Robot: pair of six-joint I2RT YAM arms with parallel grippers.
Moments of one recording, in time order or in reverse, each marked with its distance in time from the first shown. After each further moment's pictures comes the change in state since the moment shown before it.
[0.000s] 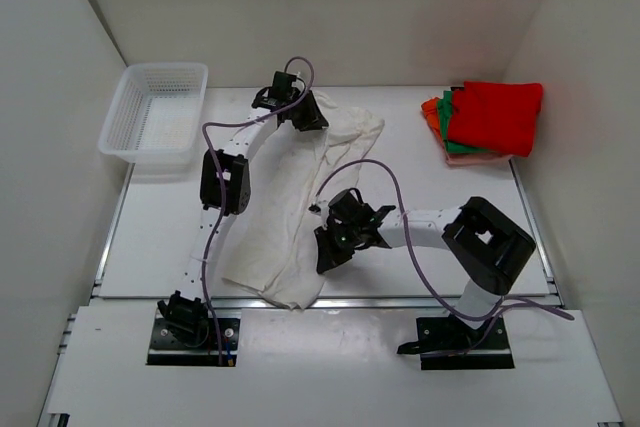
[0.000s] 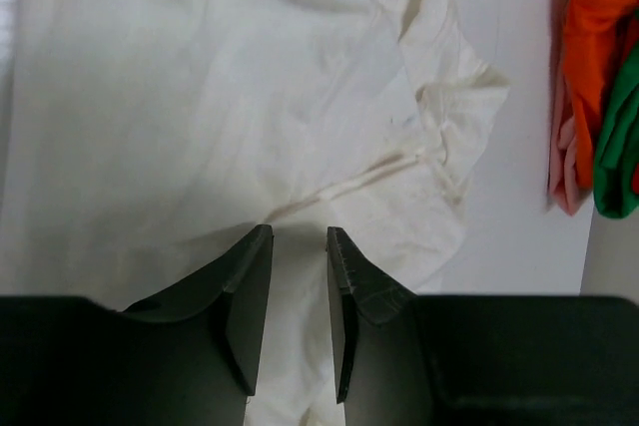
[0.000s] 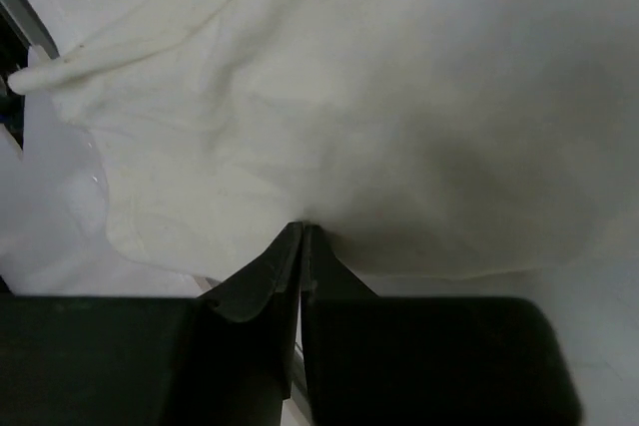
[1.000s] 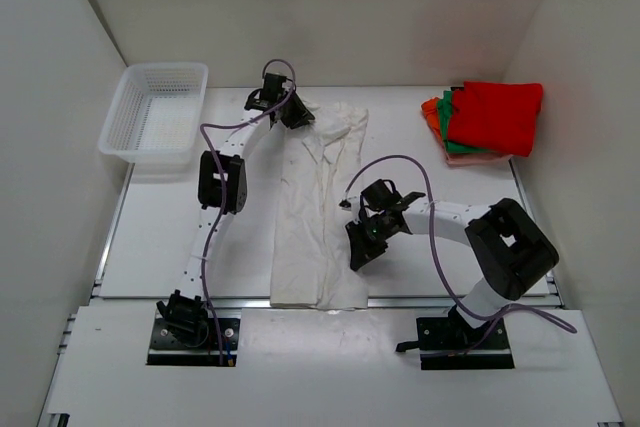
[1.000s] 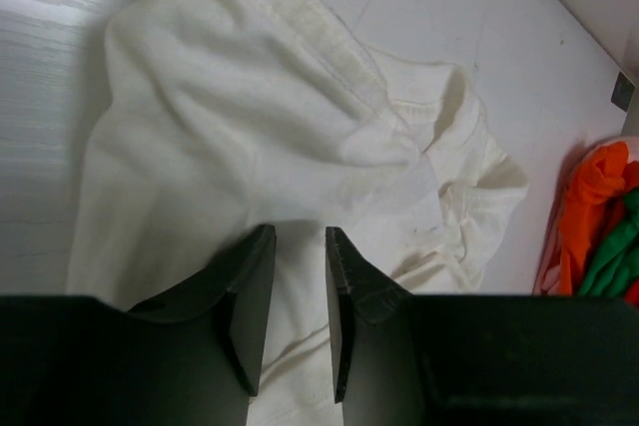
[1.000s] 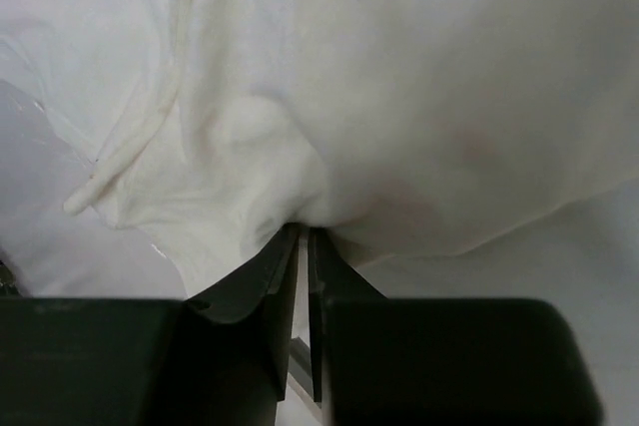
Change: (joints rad) left arm 0.047 0.114 0.137 0.013 -0.174 -0.219; right arm -0.236 -0.082 -0.027 -0.322 -0.079 -0.262
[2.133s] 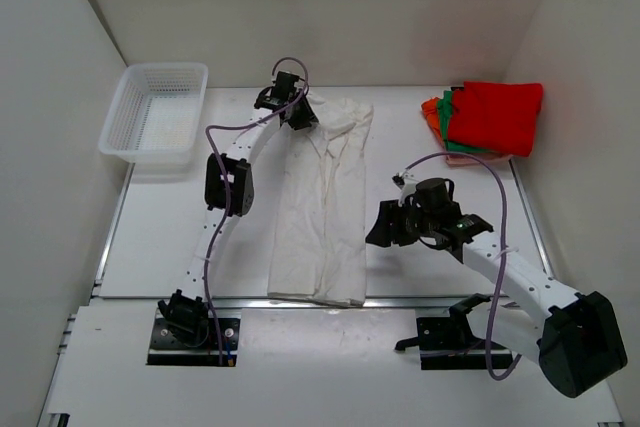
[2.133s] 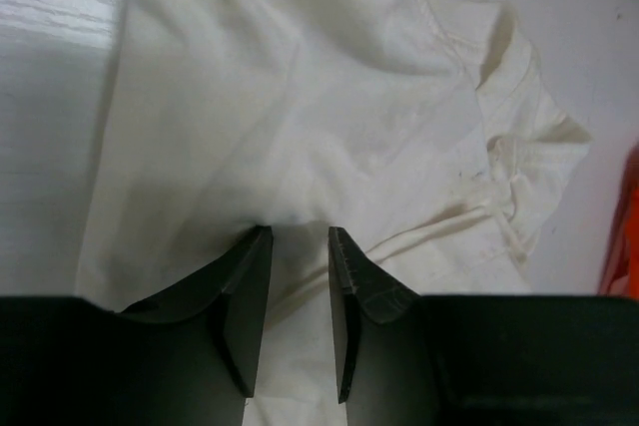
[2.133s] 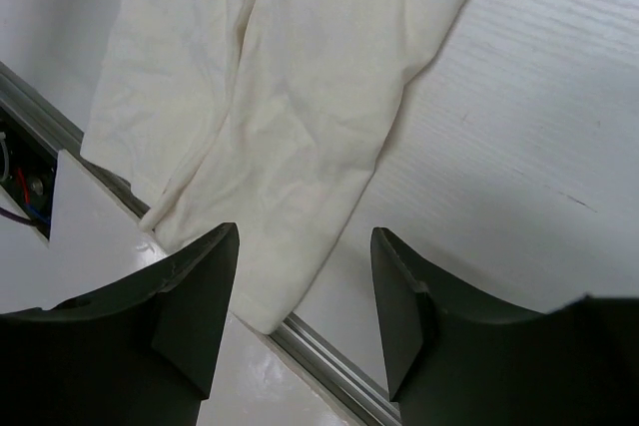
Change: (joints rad) left arm -0.056 -0.011 0.053 -0.124 -0.145 0.090; right arm -0.184 -0.578 -0.219 0.098 0.117 0.233
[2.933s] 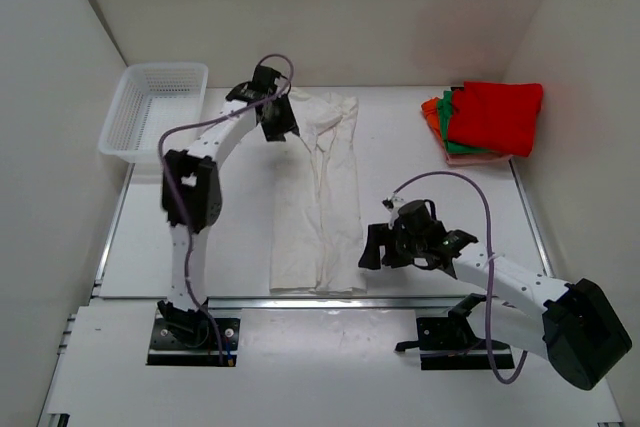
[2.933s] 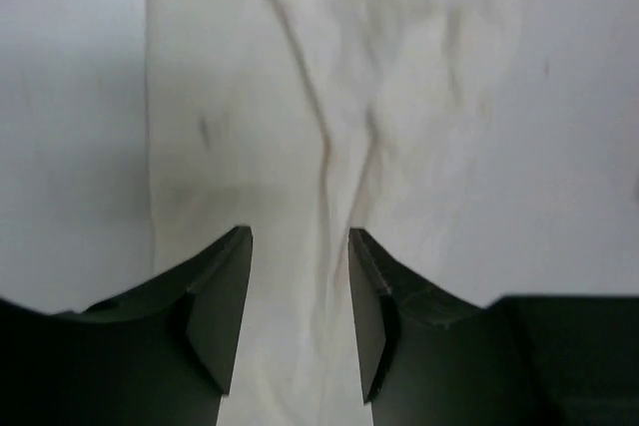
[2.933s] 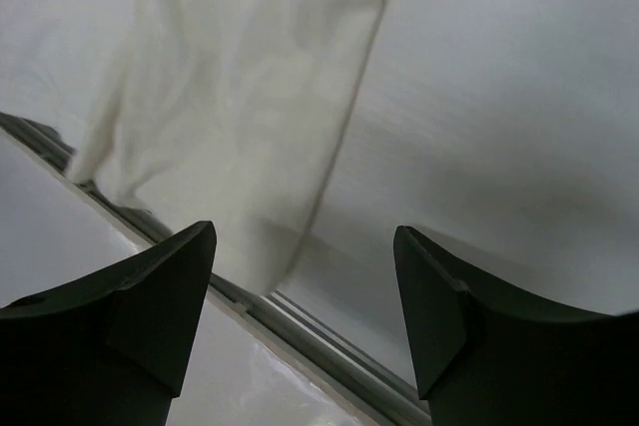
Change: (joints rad) left arm 0.036 -0.428 -0.418 -0.186 -0.019 0.110; right arm 0.132 0.036 -0.095 0.055 0.108 0.098
